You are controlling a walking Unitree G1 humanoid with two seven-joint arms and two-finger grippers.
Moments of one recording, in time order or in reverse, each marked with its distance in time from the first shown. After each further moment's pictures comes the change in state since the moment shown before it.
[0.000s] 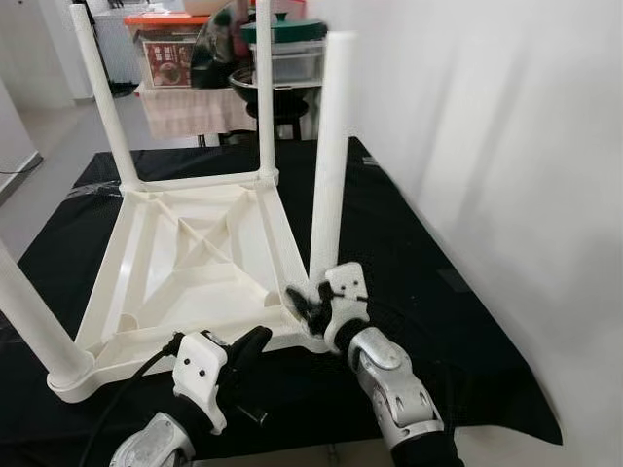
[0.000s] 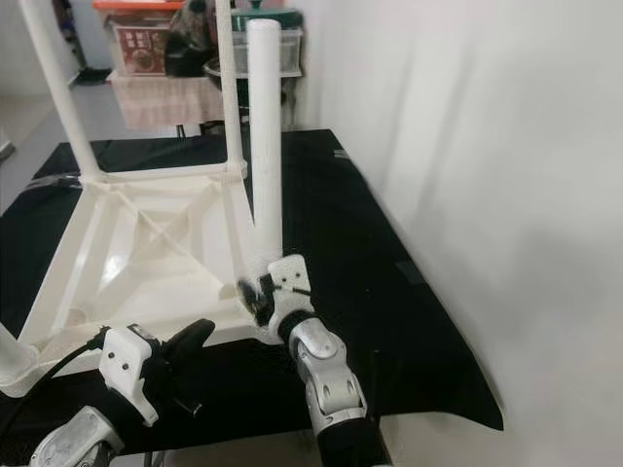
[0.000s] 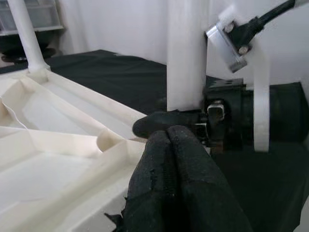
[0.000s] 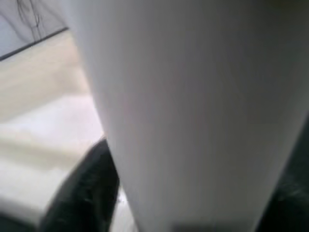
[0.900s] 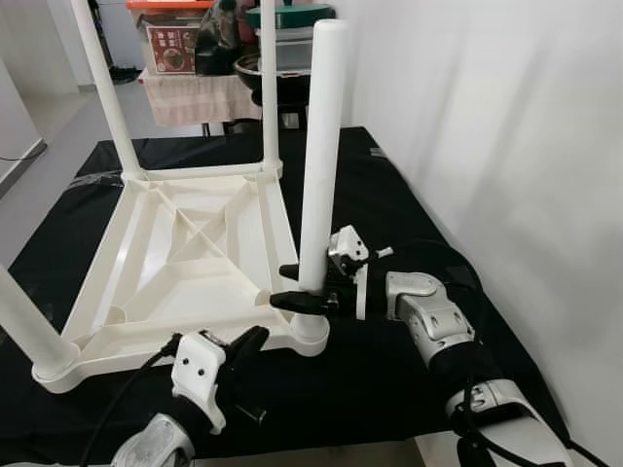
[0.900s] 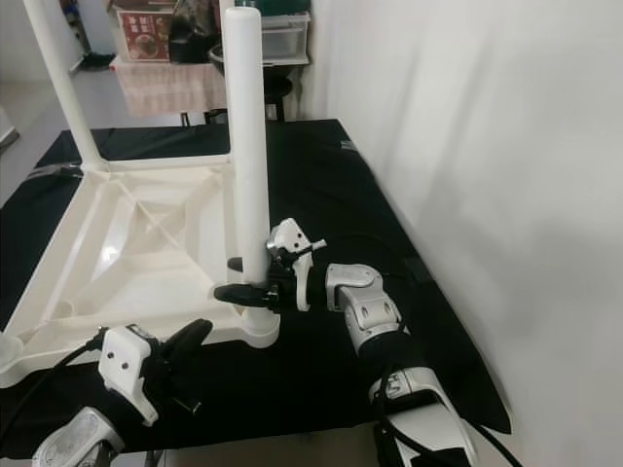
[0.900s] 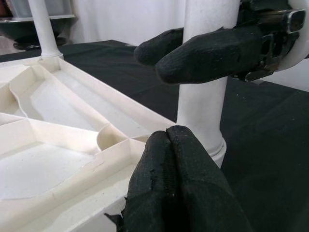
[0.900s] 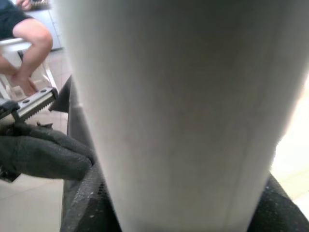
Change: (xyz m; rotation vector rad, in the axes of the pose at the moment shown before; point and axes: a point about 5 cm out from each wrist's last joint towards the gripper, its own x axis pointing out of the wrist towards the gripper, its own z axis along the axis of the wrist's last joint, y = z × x) left arm -0.001 0.002 -0.003 -0.005 0.009 0.020; right arm -0.002 -0.038 0.060 -0.200 0.002 0.742
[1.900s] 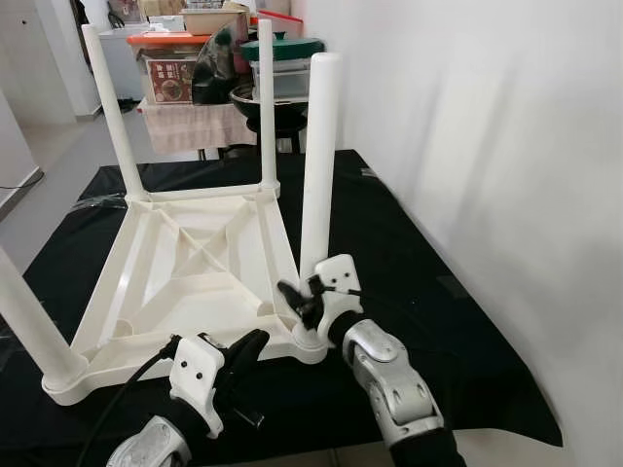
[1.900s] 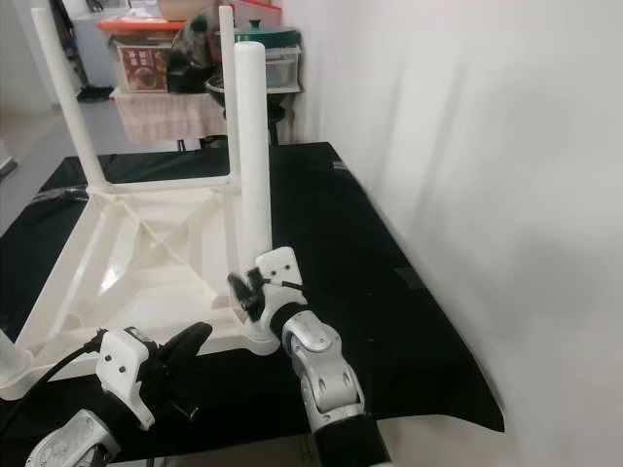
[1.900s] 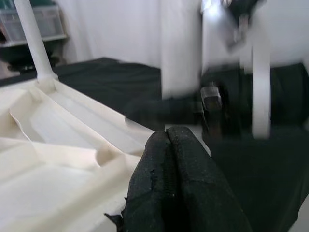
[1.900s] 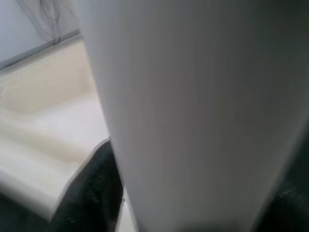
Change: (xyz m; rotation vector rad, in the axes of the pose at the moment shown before) left arm -0.002 0.000 0.004 0.013 0.003 -0.024; right arm 0.038 0.043 -0.048 0.182 0.058 -0.659
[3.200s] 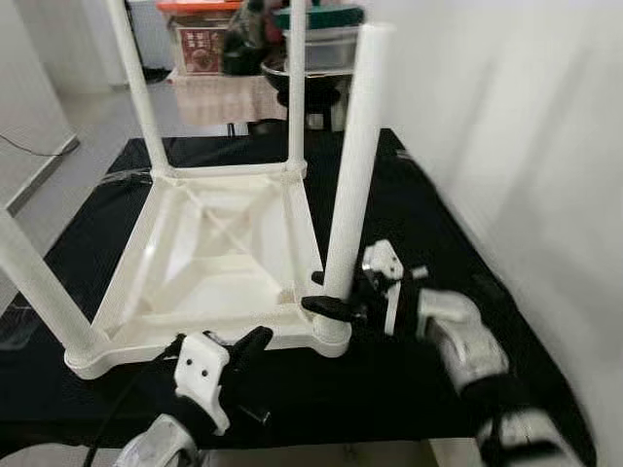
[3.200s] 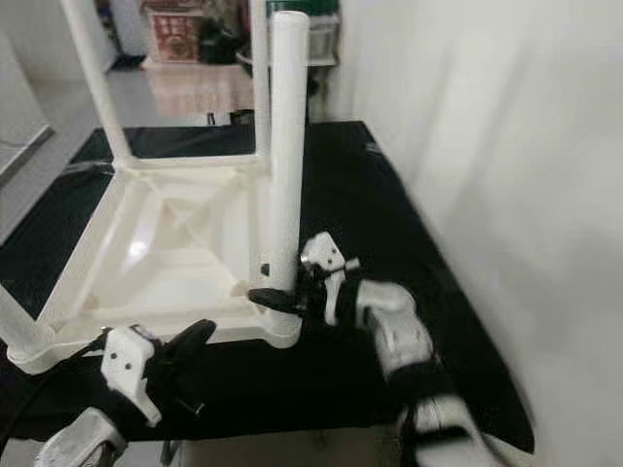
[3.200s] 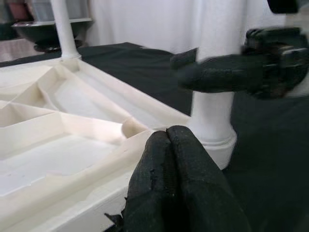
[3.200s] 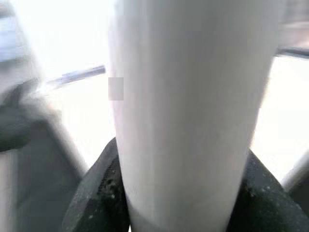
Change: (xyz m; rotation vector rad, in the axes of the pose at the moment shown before) left arm 0.001 -0.003 -0.001 -0.012 0.001 -0.004; right arm -0.032 -0.052 0.012 -0.075 -0.121 0.201
